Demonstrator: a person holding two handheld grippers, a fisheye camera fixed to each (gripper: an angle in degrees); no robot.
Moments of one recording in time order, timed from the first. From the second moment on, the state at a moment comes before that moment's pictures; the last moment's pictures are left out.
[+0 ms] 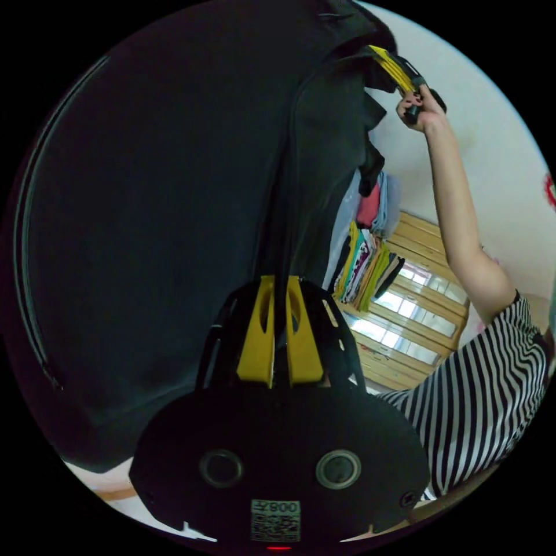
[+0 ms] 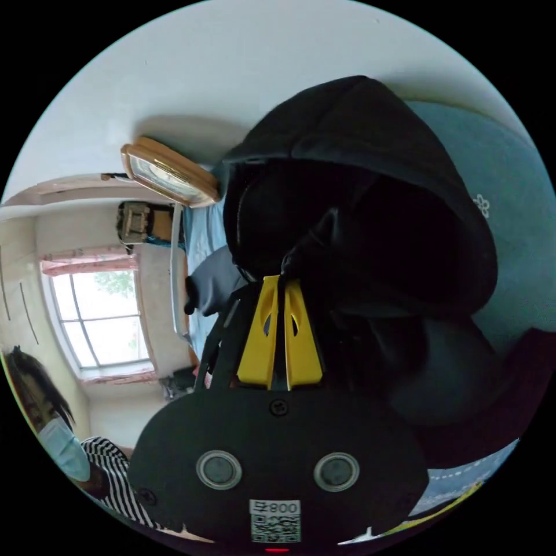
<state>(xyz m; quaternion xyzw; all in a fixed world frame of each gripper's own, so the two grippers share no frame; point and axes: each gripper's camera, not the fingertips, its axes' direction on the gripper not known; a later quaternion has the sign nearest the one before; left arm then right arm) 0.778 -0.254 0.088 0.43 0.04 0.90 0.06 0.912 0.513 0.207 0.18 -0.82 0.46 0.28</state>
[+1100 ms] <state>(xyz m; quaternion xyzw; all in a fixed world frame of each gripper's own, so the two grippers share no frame) 0.713 -0.264 0.015 0.41 0.05 0.90 0.13 0.861 0.496 0.112 0.20 -0.76 0.46 0.42</state>
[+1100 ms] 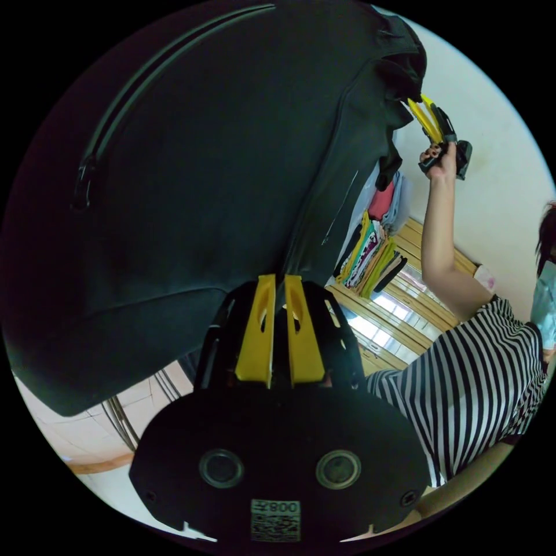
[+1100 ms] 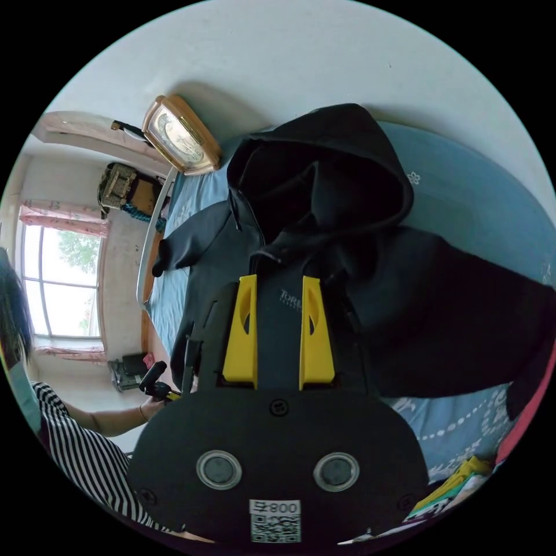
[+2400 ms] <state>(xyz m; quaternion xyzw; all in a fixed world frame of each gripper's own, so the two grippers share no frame) 0.513 0.200 0.172 0.72 -0.01 0.66 -0.21 0.614 0.494 -0.152 0.05 -0.76 0.27 0.59</state>
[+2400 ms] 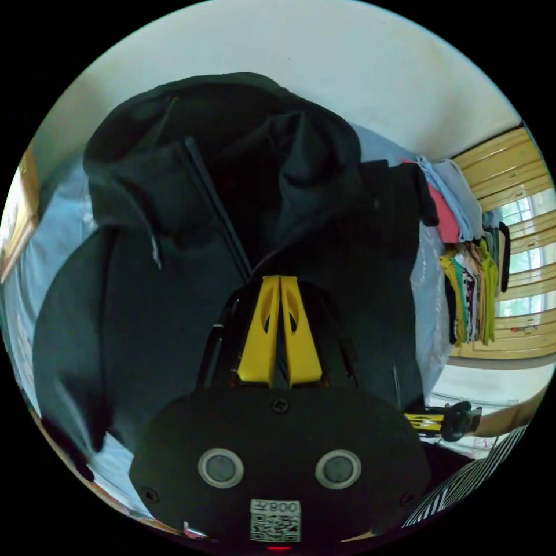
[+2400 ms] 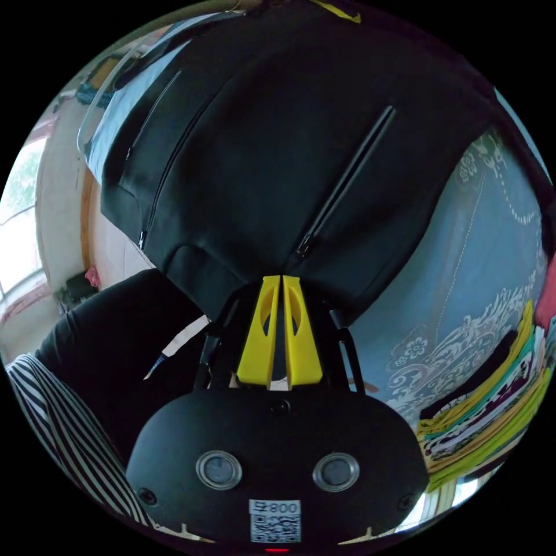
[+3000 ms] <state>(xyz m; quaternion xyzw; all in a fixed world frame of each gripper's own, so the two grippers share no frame) 0.451 0.332 0.099 0.47 0.15 0.86 -0.11 0.582 0.554 -0.119 0.04 -0.77 0.36 0.52</state>
